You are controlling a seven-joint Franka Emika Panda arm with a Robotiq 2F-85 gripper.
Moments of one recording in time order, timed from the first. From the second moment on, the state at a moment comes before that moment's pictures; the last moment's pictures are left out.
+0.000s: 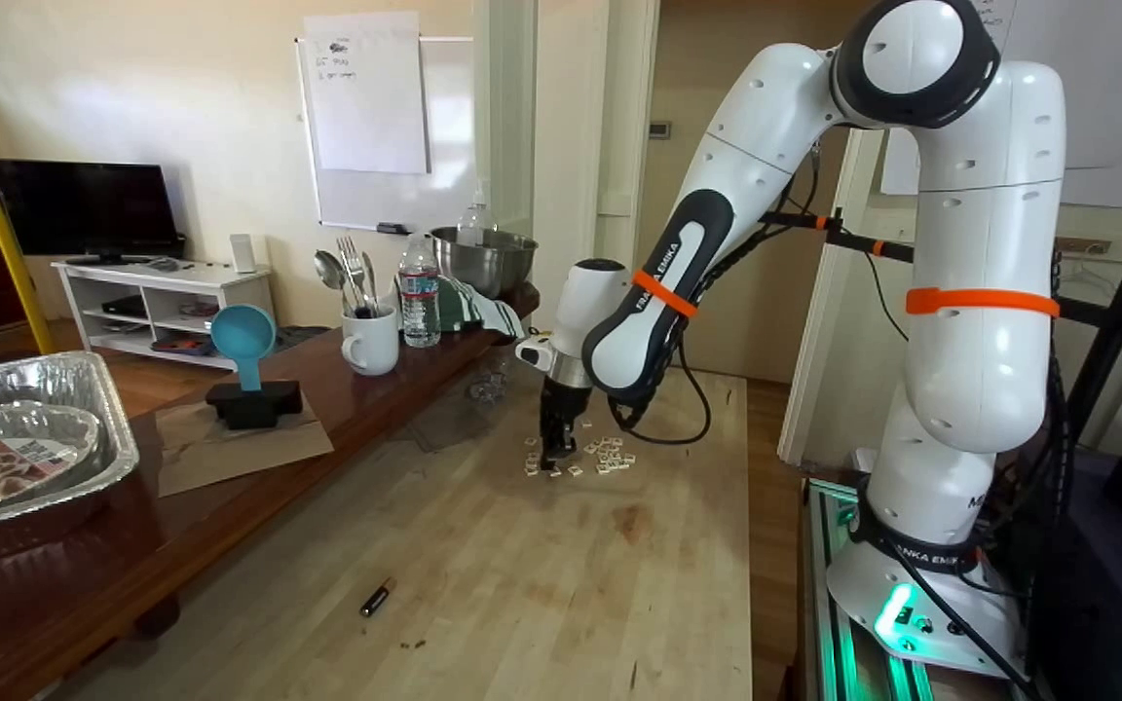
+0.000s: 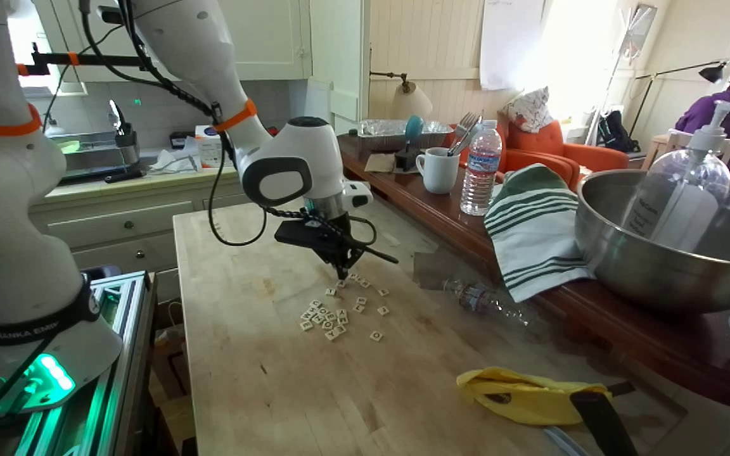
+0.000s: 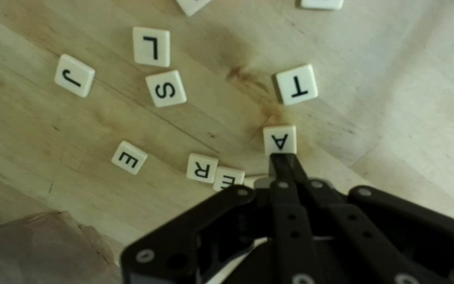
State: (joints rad) arm -0.17 0.18 0.14 -2.57 -0.02 2.95 -0.73
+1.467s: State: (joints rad) arm -0.21 0.28 0.21 -2.50 0.06 3.09 -0.73
